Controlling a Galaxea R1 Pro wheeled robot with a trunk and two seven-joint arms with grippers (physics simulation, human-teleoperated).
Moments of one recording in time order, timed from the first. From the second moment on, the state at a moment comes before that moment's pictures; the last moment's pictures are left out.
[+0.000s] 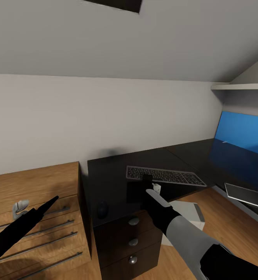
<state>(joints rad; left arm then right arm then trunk) -0.06 0.21 0.42 -1.61 0.81 0.63 -0.57 -0.86 0.17 0.58 -0.57 -2.14 -0.53 -0.01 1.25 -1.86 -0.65</state>
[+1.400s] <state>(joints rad) -0.06 0.21 0.42 -1.61 0.81 0.63 -0.57 -0.86 0.17 0.58 -0.57 -2.14 -0.53 -0.01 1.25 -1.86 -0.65</state>
